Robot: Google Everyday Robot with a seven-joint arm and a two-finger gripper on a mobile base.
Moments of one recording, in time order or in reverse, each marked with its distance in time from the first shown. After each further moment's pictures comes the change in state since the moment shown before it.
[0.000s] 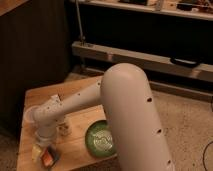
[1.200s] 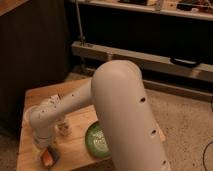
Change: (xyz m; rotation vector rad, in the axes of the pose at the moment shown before) arm -0.006 -0.009 0.002 0.107 -0.009 0.055
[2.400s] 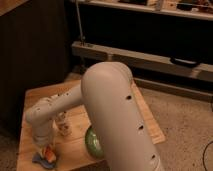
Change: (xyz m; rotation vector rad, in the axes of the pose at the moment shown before) arm -0.004 -0.008 0.006 0.026 0.090 0.019
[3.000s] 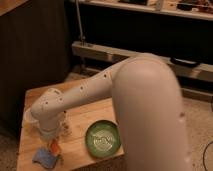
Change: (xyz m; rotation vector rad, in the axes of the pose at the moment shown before) arm 0.046 -0.012 -0.103 0.046 -0.159 0.077
